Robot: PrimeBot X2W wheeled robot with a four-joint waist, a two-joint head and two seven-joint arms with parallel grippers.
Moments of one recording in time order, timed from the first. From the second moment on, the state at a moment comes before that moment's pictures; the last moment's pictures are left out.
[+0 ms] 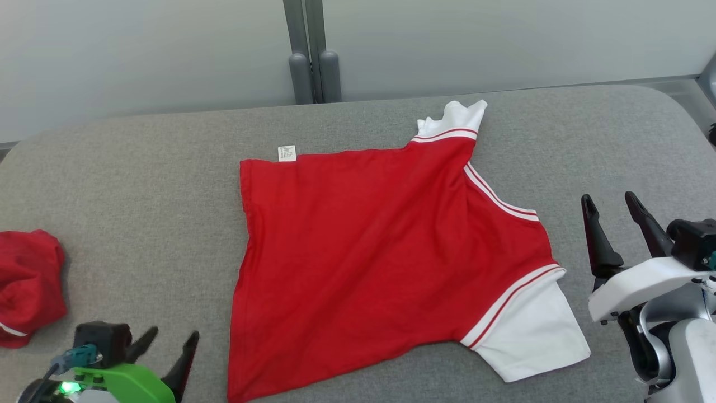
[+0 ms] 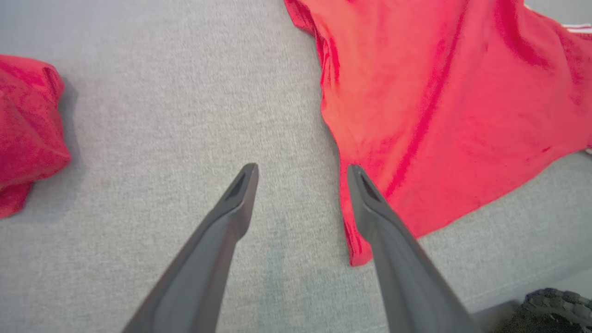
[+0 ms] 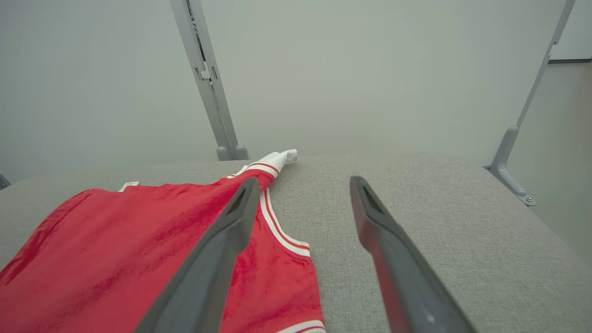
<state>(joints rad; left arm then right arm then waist) 0.06 0.61 -0.39 -0.06 -0.70 0.08 0.29 -0.13 -0.18 -0.06 0.07 0.27 0.13 0.02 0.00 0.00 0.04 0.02</state>
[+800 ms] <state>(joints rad) 0.03 0.42 -0.30 0.05 -0.50 0.17 -0.26 -0.09 -0.16 0.06 0.19 0.29 0.13 -0.22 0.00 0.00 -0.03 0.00</state>
